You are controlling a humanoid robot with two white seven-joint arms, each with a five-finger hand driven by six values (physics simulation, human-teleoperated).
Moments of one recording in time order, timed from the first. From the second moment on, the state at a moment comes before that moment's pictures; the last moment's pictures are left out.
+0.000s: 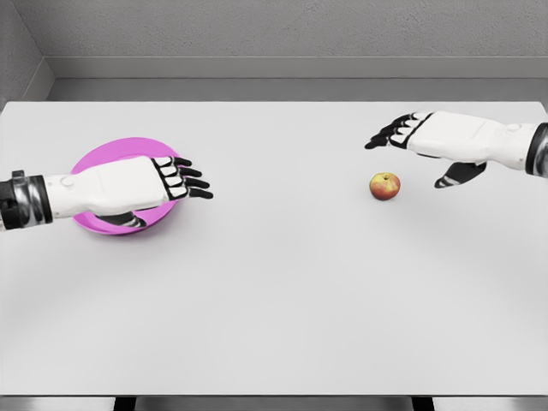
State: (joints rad) left arm -0.63 0.95 -0.79 -1.64 -0.47 -0.61 -0.25; right arm -0.69 -0.93 0.62 -1.63 0.27 -0.42 0.61
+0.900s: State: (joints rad) left arm -0.63 0.93 -0.79 -1.64 -0.48 -0.61 -0.30; right arm -0.72 -0.81 0.70 -1.28 0.04 -0.52 0.61
